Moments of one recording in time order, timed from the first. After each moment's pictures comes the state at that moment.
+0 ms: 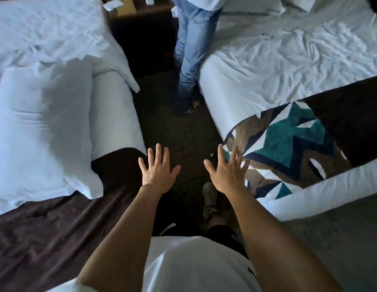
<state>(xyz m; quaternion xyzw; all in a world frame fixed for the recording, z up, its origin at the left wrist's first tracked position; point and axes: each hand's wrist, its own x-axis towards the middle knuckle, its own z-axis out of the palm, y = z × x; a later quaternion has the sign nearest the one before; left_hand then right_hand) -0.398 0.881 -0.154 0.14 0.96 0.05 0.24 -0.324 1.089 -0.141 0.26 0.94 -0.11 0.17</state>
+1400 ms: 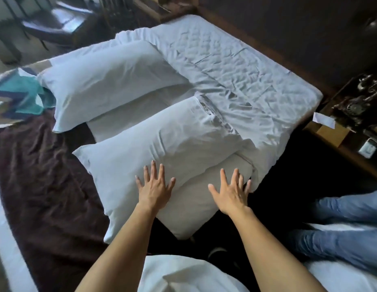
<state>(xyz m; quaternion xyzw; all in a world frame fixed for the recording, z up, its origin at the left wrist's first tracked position) -0.688 0.661 -0.153 -0.45 0.86 0.21 0.13 -0.856 0.831 -0.126 -0.30 0.92 0.03 0.24</state>
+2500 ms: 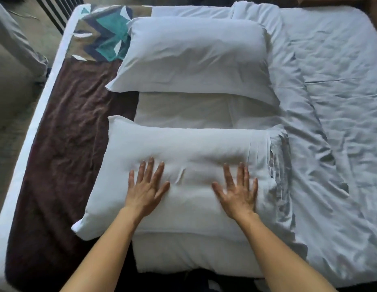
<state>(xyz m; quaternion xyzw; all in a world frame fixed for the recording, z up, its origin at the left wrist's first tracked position) -0.742 0.554 -0.250 -0.64 0.74 0.20 0.09 -1.047 0.586 -0.259 -0.61 0.76 0.06 0.20</state>
